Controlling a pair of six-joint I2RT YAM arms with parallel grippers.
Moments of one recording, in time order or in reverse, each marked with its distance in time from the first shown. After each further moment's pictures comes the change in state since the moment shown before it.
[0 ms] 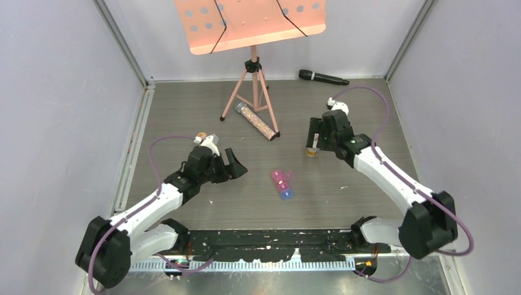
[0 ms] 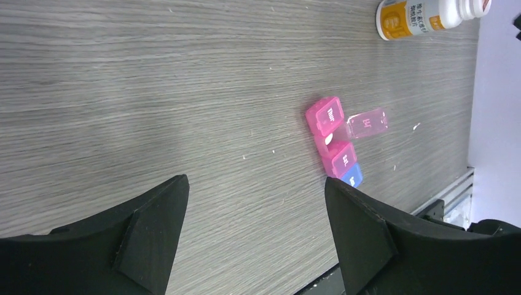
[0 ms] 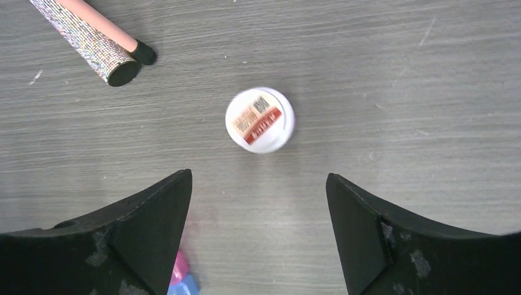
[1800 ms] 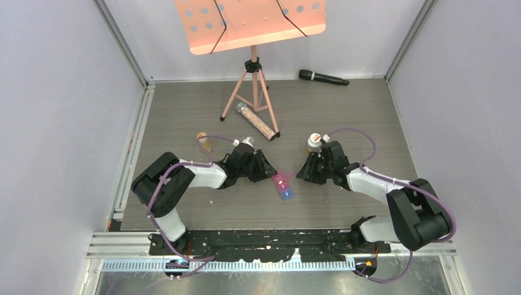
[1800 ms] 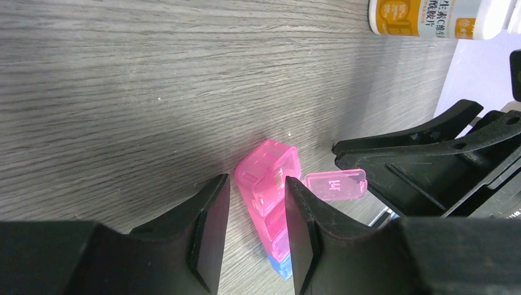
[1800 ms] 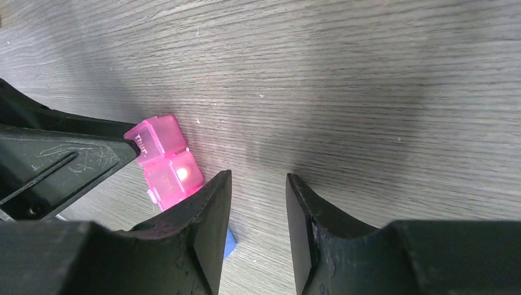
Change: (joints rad) left arm -0.230 0.713 0.202 0.462 0.025 -0.348; right arm -0.020 0.027 -0.471 0.391 -0.475 0.306
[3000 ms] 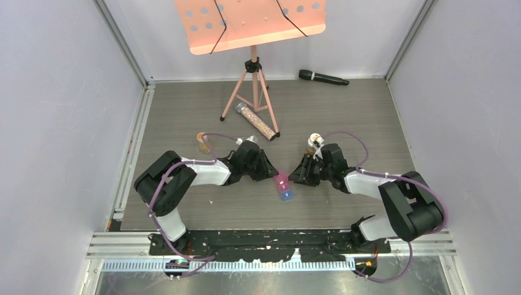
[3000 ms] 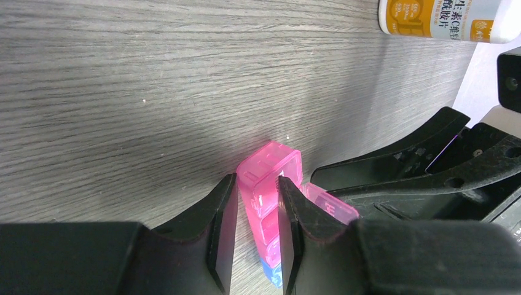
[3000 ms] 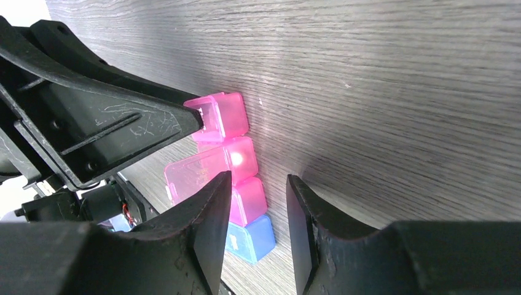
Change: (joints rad) left arm -0.030 0.022 0.082 -0.127 -0.024 -0.006; right arm 0.000 0.072 -0.063 0.240 -0.229 0.038
